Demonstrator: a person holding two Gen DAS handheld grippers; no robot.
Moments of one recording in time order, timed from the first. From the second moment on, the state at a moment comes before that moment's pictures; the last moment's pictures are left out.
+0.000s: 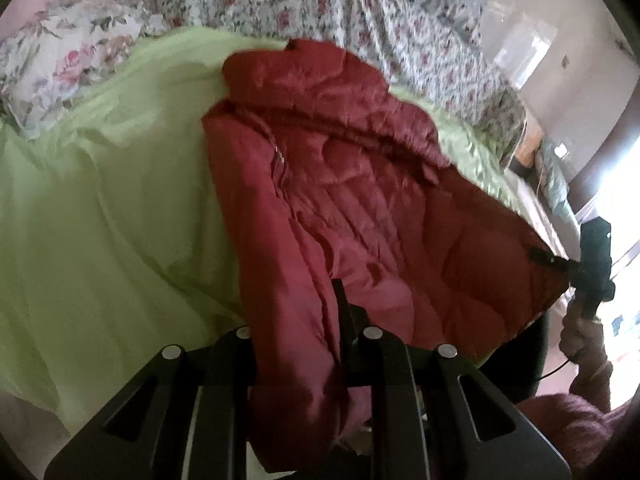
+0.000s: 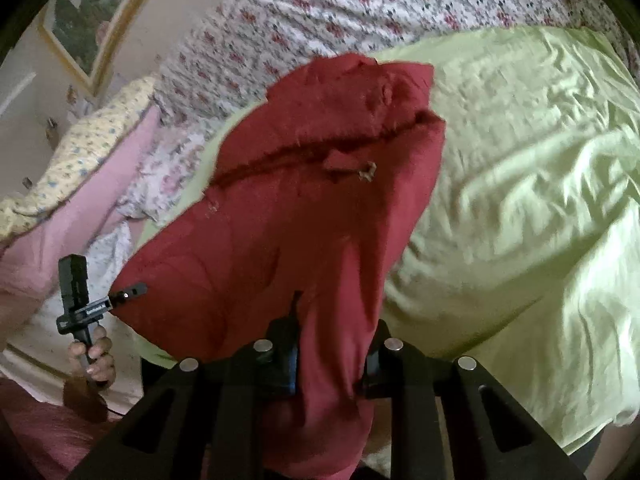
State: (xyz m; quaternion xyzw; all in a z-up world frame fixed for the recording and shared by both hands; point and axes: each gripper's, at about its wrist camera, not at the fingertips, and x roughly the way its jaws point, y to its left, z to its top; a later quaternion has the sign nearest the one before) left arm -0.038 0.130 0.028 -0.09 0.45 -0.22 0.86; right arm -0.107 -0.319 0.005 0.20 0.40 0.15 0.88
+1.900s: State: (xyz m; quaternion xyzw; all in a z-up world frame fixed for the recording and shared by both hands) left arm 0.312 0.066 0.029 -0.14 0.42 -0.05 0.90; right arm 0.205 -0.379 0.009 0.25 0.29 -0.04 0.92
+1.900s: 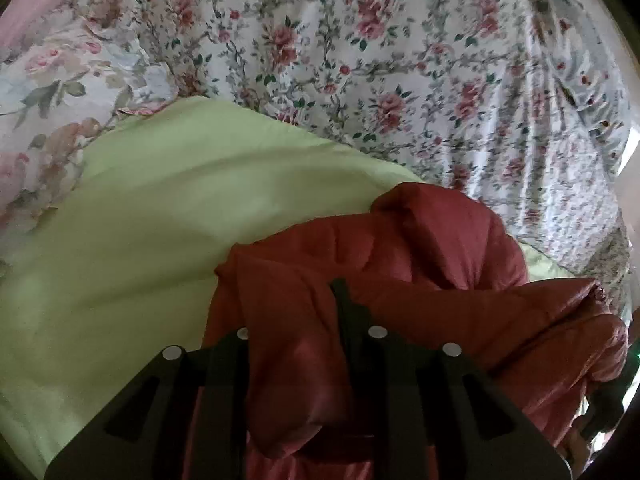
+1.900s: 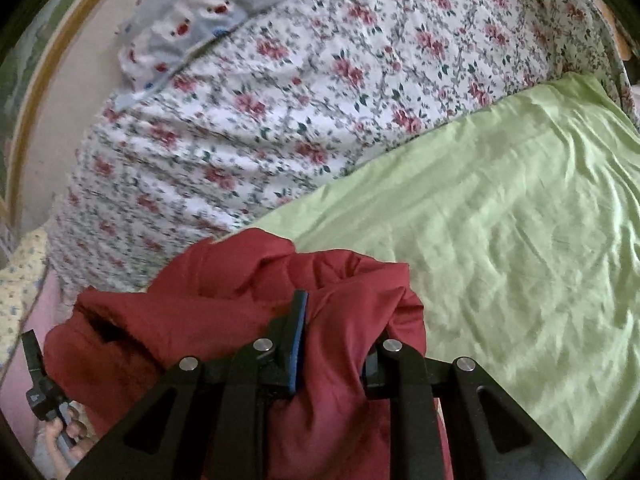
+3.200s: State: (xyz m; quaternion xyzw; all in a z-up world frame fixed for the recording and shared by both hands) left arm 0.226 -0.038 0.022 0.04 0.41 -0.12 0.90; right arm 0.241 -0.383 -0.018 0.24 0.31 -0.08 0.92
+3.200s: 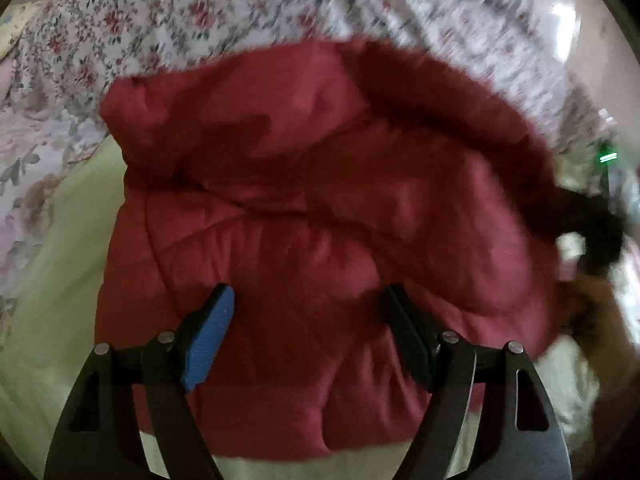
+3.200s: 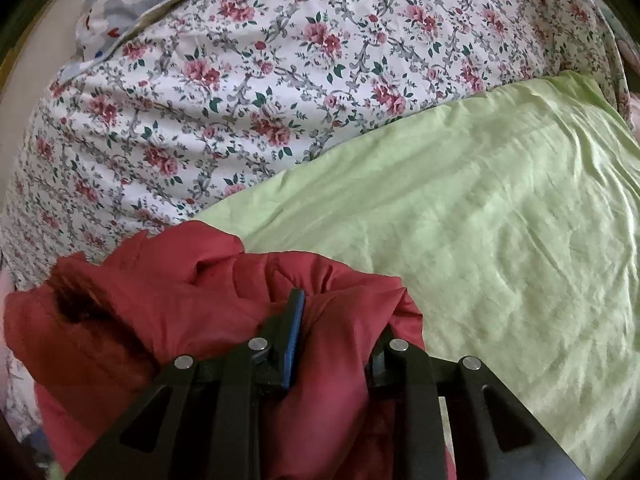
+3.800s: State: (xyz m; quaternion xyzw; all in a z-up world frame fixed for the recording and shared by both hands) left arm 0.267 -0.042 0.005 0.04 0.41 -0.07 0.91; right arm 0.220 -0.273 0.001 0.05 0.37 0.08 0.92
